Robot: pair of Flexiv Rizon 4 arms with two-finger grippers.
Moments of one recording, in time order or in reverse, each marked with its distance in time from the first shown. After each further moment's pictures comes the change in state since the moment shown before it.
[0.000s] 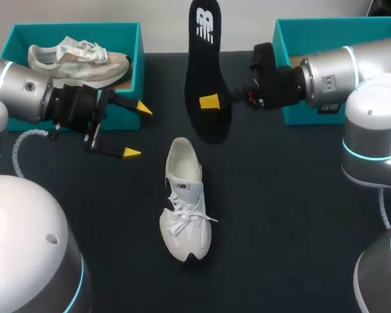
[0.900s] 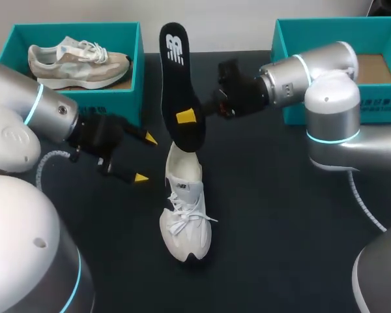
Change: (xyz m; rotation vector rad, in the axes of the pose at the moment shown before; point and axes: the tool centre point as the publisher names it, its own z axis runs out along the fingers) left arm 0.027 0.073 0.040 -0.255 0.016 -0.120; right arm -0.053 -0.034 0.057 0.044 0.204 -0.071
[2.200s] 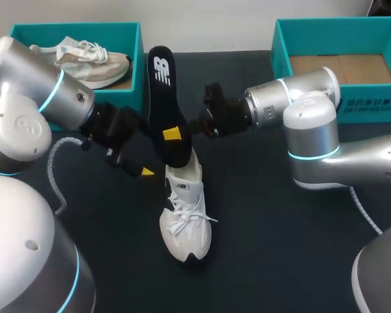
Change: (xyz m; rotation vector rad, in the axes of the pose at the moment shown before) left arm -0.016 -0.003 0.010 -0.091 0.060 0.011; right arm -0.030 -0.041 0.035 -0.021 -0.069 0.048
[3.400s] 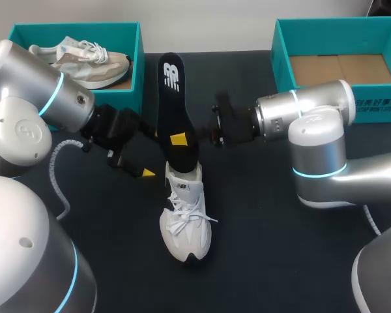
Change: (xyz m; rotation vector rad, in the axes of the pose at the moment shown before) left arm 0.001 0.001 0.003 -0.003 -0.016 -0.011; right arm -0.004 -0.017 -0.013 -0.013 -0.152 0.010
